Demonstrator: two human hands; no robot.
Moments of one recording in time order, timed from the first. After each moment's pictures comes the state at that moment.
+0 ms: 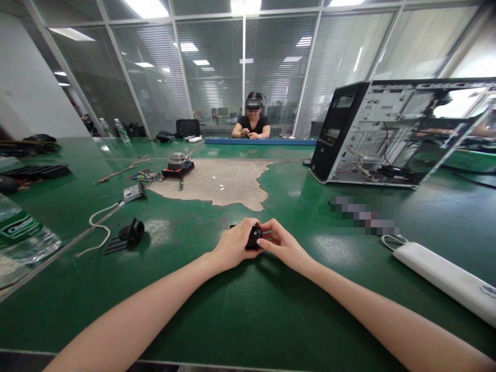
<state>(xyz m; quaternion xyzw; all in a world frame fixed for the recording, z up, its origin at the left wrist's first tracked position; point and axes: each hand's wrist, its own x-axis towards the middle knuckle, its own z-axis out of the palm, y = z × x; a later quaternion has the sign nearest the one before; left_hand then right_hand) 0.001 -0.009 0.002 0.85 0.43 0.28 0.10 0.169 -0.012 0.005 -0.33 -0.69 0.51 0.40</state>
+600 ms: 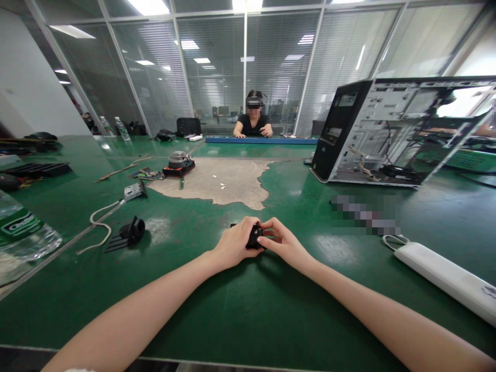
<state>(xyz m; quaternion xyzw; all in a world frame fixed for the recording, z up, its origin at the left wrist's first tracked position) 0.001 -0.010 0.003 0.85 0.43 0.27 0.10 0.167 -0.012 0.008 -0.36 -0.67 0.51 0.40</state>
